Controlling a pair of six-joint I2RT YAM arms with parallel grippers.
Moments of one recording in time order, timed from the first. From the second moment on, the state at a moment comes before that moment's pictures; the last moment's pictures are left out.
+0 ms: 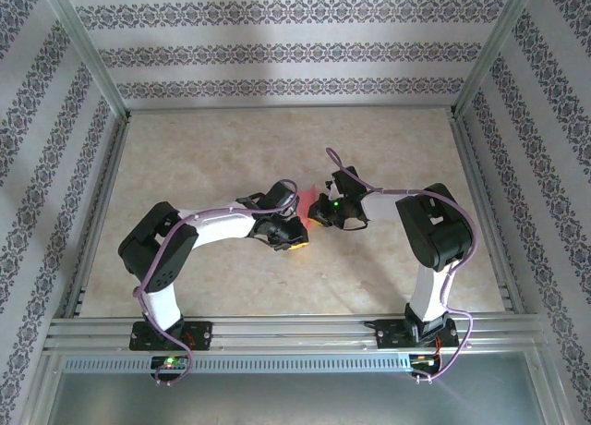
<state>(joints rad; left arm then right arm) -0.72 1.80 1.04 -0.32 0.39 -0.99 0.42 1.87 0.92 -0.05 -0.54 0.84</state>
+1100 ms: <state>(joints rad) -0.72 1.84 1.00 -0.17 0.46 -0.99 0.42 1.87 0.91 -0.03 -0.54 0.85</state>
